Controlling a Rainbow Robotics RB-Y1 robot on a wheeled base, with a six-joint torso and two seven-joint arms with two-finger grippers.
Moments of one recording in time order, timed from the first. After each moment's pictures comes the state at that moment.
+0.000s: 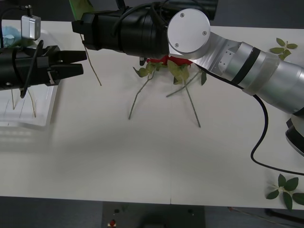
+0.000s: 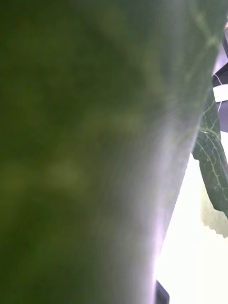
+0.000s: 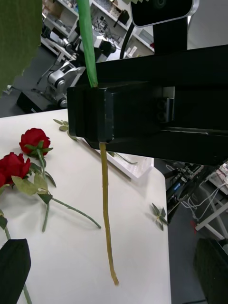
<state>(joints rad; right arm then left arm) -1.14 -0.49 0.86 -1.42 -1.85 0.32 1.93 -0.56 0.69 0.01 -1.19 2.16 1.43 -2.64</state>
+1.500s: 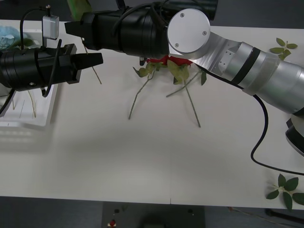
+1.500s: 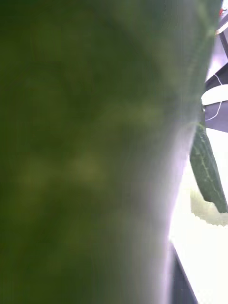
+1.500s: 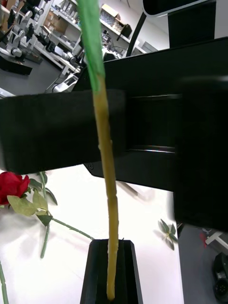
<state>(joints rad) -1.14 -0.49 0.86 -1.42 -1.85 0.32 1.93 -0.56 0.66 -0.07 -1.25 2.20 1.28 -2.67</state>
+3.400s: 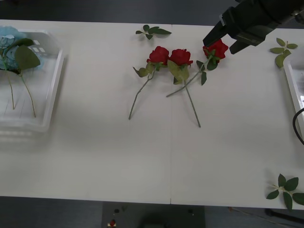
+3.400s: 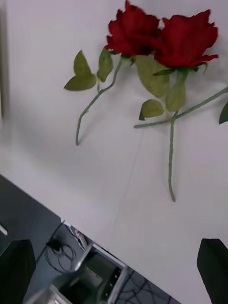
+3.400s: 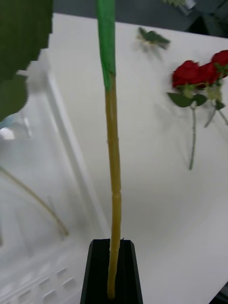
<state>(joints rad) -1.14 -0.80 0.36 -1.24 -1.44 1.64 1.30 -0.29 1.22 0.10 -1.06 2.01 1.28 -2.43</state>
